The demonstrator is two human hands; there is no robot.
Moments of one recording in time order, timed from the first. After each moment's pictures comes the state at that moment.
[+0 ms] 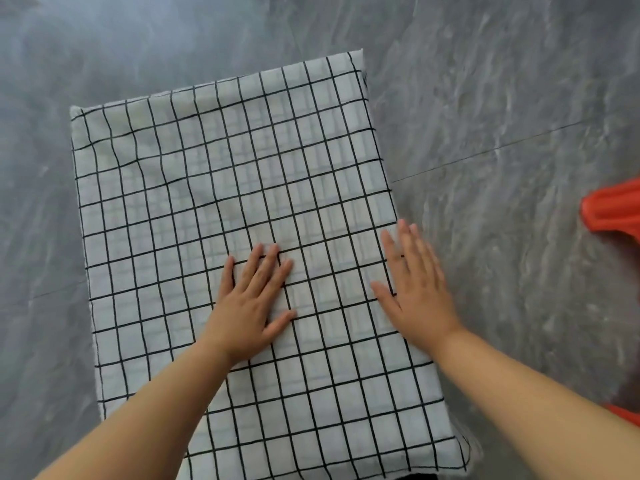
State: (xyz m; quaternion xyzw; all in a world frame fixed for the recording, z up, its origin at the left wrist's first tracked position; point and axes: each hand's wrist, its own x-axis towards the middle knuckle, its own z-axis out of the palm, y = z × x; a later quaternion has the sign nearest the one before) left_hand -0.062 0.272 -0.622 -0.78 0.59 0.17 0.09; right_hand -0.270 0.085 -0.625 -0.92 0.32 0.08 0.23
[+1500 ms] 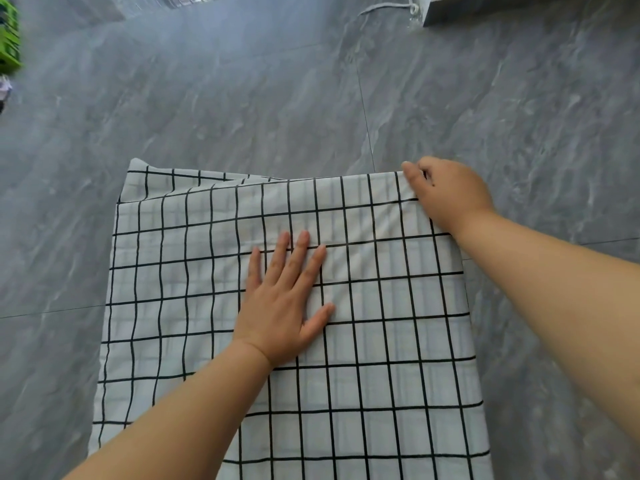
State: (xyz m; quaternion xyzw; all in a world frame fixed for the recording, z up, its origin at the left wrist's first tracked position) left_hand 0.063 0.154 -0.642 -0.86 0.50 0.12 0.04; right_hand 0.005 -0.132 -0.649 -0.91 0.34 -0.01 0.26
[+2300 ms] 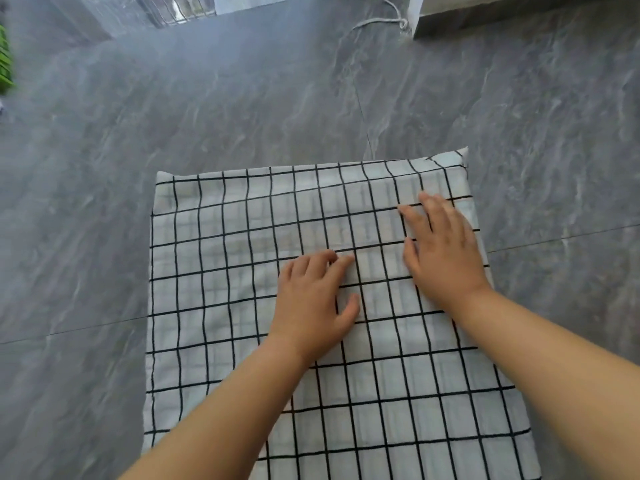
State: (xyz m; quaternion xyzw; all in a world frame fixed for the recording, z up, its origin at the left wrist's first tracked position) left_hand 0.079 0.161 -0.610 -0.86 0.46 0.16 -0.13; right_hand -0.024 -0.019 -0.632 -0.95 0.31 0.01 0.11
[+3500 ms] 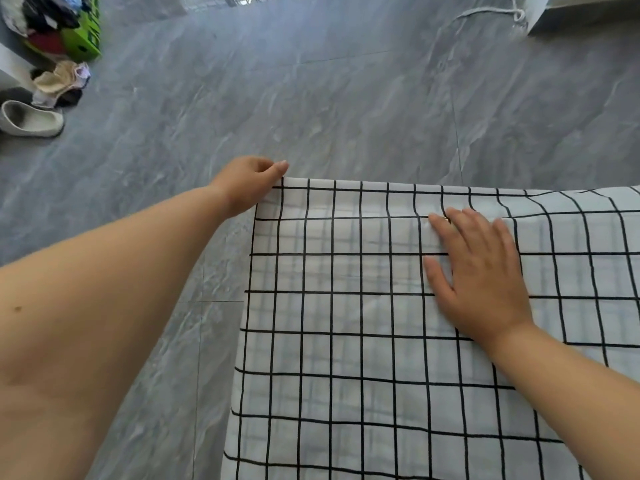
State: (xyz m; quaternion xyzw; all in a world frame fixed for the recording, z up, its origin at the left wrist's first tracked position) left_hand 0.383 0.209 -0.621 -0.91 0.23 0.30 -0.15; right_hand 0.089 0.041 -0.642 -0.96 0.24 0.00 0.14
